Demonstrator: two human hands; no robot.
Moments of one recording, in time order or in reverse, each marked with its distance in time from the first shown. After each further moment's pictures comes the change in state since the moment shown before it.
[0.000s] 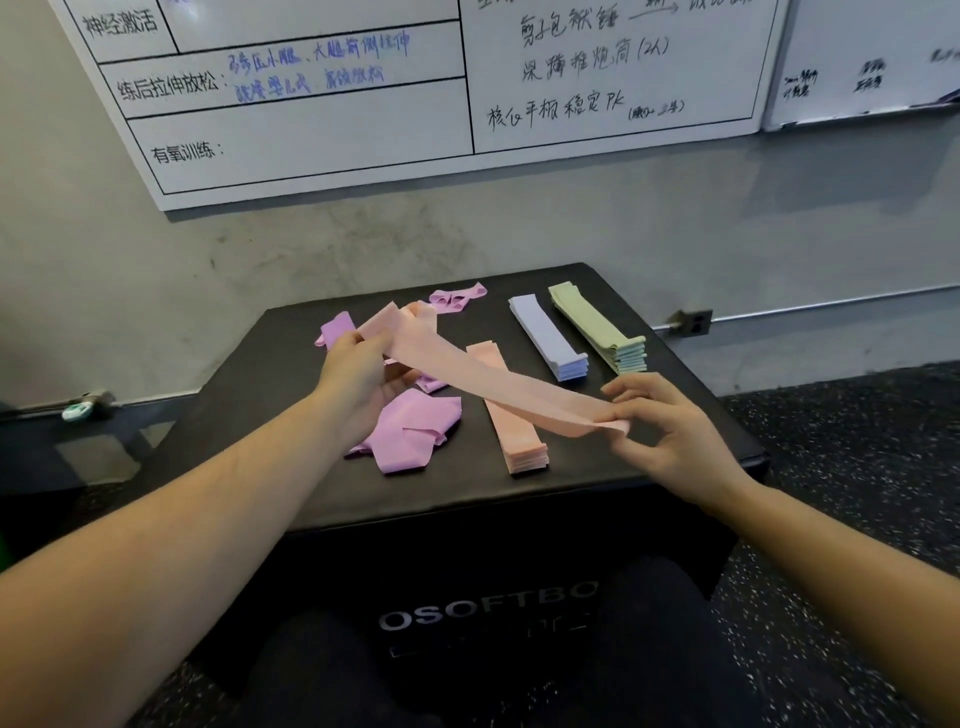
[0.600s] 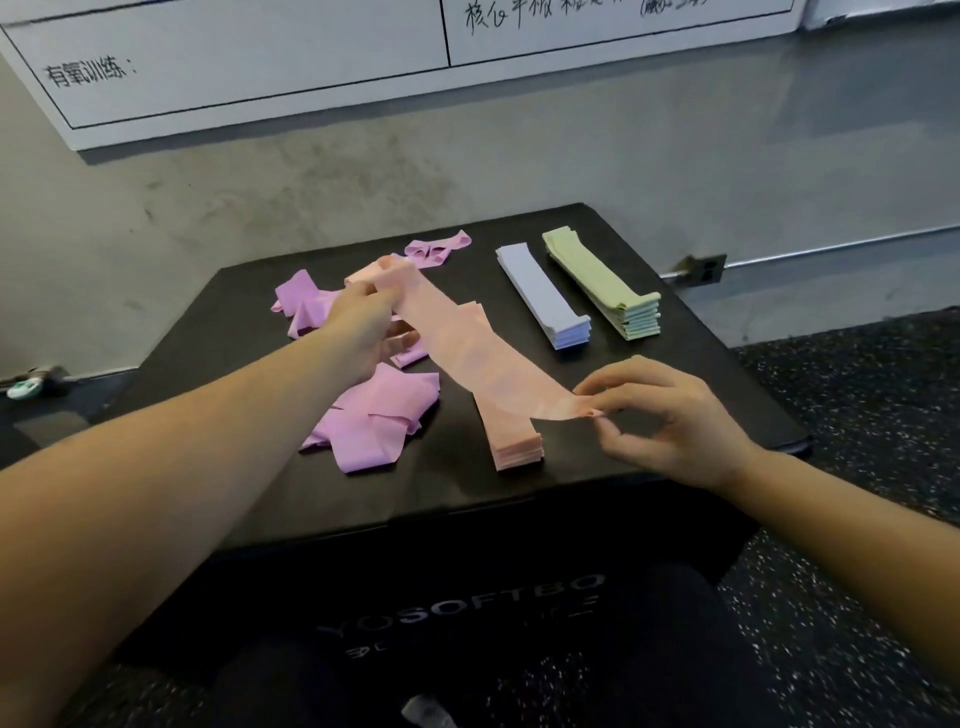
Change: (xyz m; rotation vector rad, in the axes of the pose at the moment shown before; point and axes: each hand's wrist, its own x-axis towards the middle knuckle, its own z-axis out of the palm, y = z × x) left_hand 0.111 -0.043 0.045 0.261 0.000 -0.107; right_hand 0.030 0.048 0.026 -0.002 -0.058 -0.274
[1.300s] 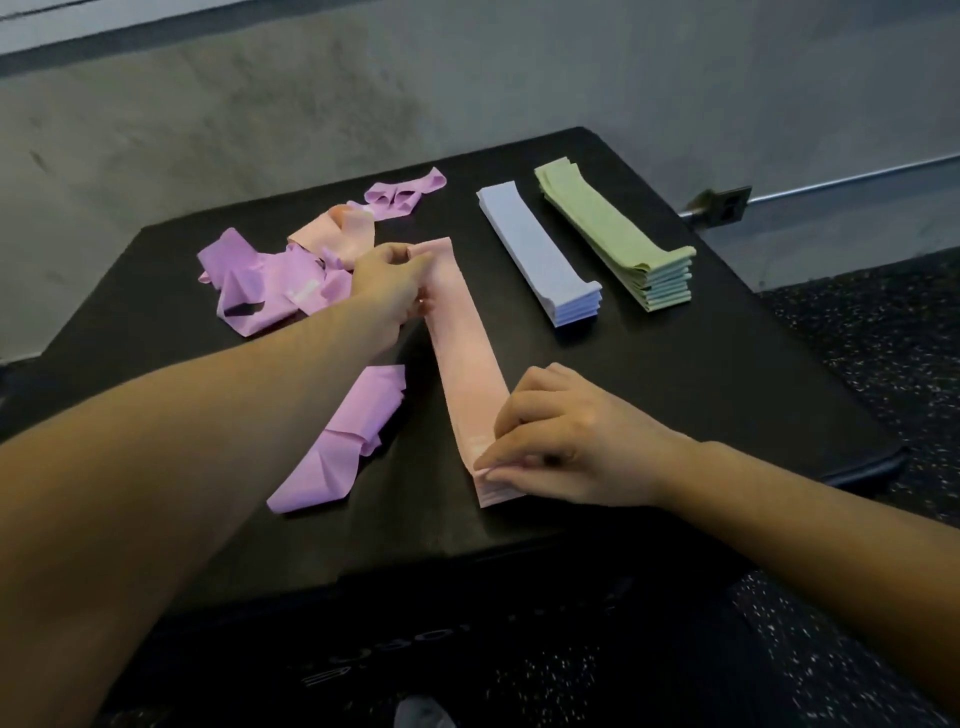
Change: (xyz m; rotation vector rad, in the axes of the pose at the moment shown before) left_hand 0.107 -0.052 0.076 0.242 0.066 0.066; right_hand 0.035 0.053 0.076 0.024 -0.362 -0.112
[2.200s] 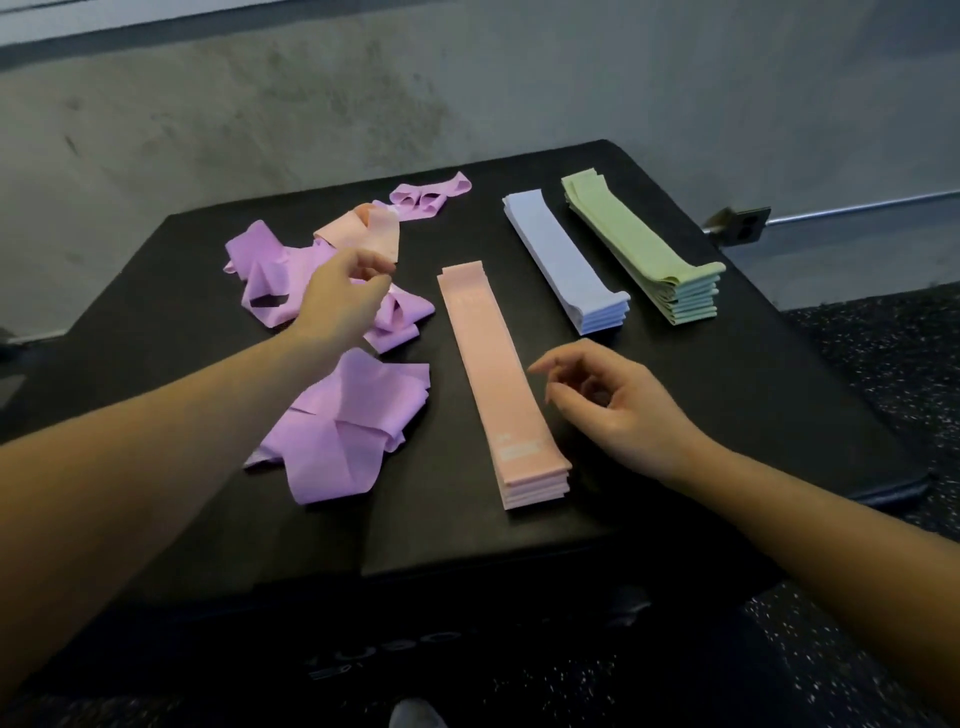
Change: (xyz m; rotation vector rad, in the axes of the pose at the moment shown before) left_hand -0.006 -0.017 -0.078 0.318 0.014 0.284; right_hand 0.008 0.004 0.000 0.506 0.198 0.588
